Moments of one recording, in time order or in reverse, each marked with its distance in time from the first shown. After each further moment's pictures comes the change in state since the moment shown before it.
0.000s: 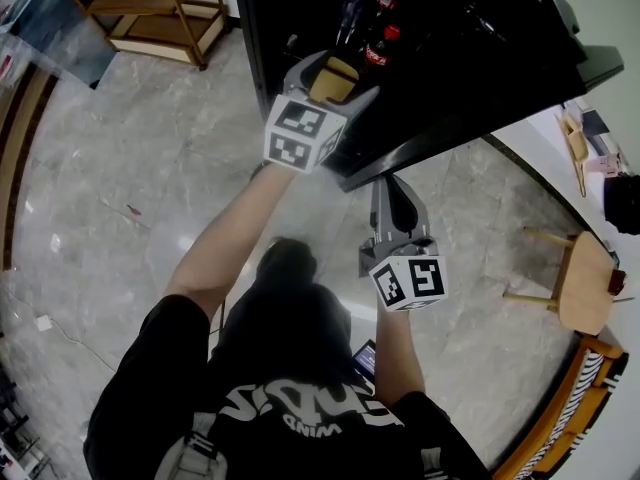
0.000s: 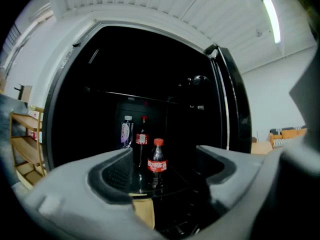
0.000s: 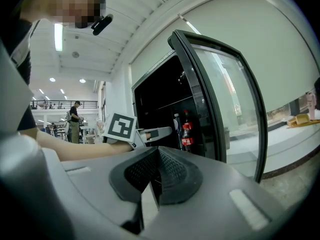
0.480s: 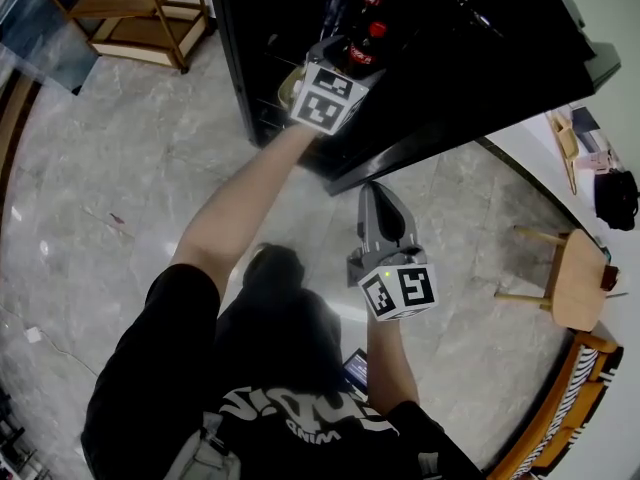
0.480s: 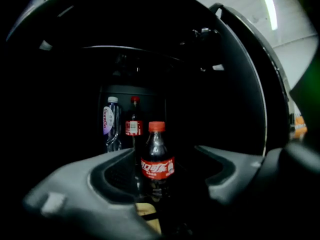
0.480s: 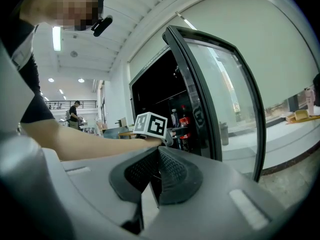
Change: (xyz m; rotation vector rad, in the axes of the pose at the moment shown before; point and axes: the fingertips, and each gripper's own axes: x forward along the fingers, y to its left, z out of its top) left arm 0.105 0.009 -0.046 0.088 0.083 -0.025; right arm 0.000 -0.014 -0.025 0.018 0.016 -0.004
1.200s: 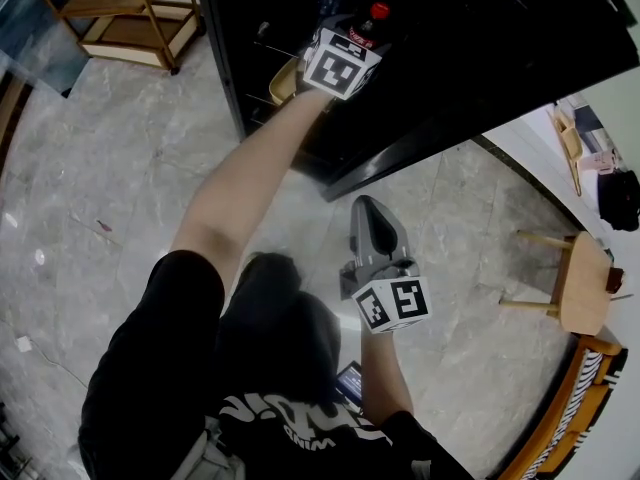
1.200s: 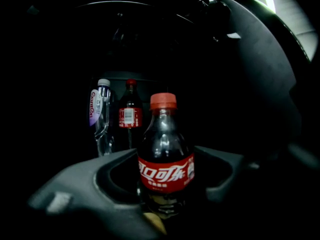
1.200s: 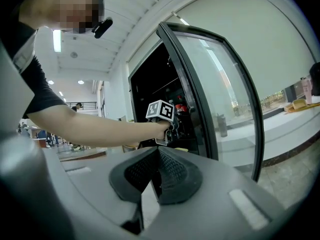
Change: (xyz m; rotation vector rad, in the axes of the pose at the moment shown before) left arm 0.061 0.014 -0.034 0.025 0.038 -0.009; right arm -0.006 -0.020 -0.079 0.028 -0.002 0.005
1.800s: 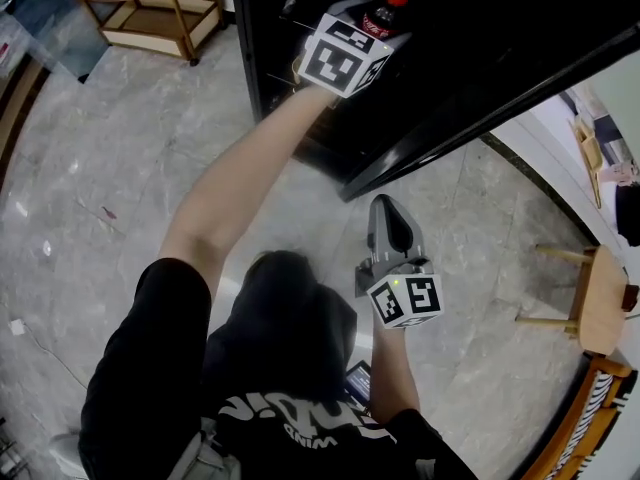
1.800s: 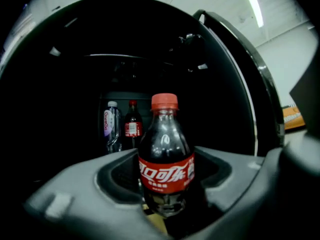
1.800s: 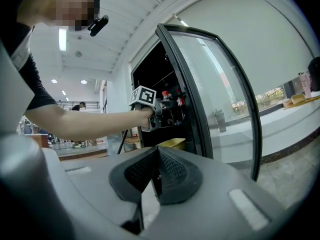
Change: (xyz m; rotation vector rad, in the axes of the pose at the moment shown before) left arm -0.070 -0.029 0.000 0.060 -0.112 0.007; right arm -0.025 -0.022 -0.078 -0.020 -0.022 0.021
